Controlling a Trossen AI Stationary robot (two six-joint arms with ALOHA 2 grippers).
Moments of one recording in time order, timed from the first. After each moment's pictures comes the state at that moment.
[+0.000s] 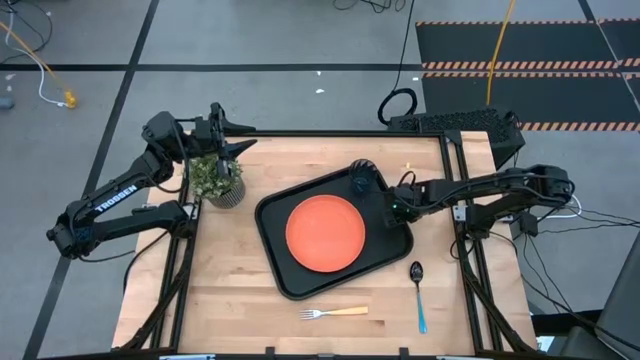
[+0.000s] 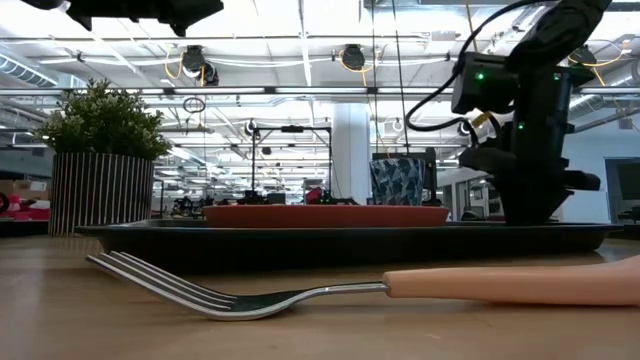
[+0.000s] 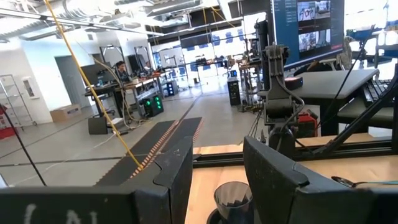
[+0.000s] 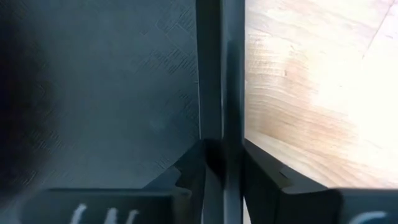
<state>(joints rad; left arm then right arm) 0.74 0.77 0.73 0.17 0.60 0.15 -0.14 1.33 0.55 -0.62 0.03 1.09</state>
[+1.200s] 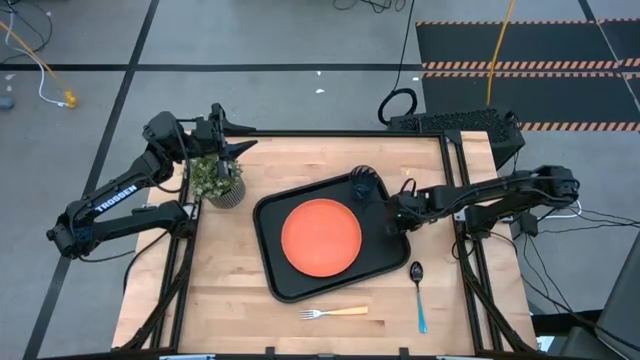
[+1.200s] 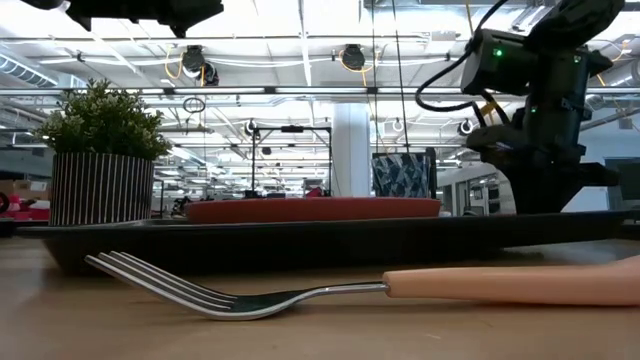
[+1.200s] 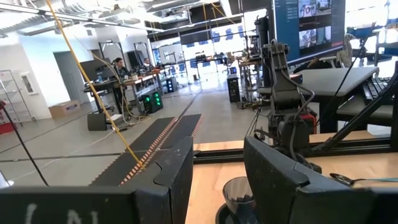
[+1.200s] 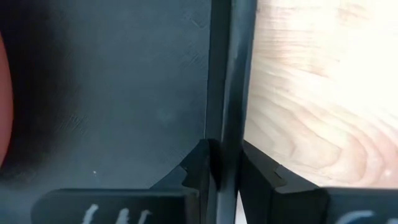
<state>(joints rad) 0.74 0.77 0.73 0.15 0.60 0.15 -0.04 1.25 0.54 -0.60 -0.03 1.21</state>
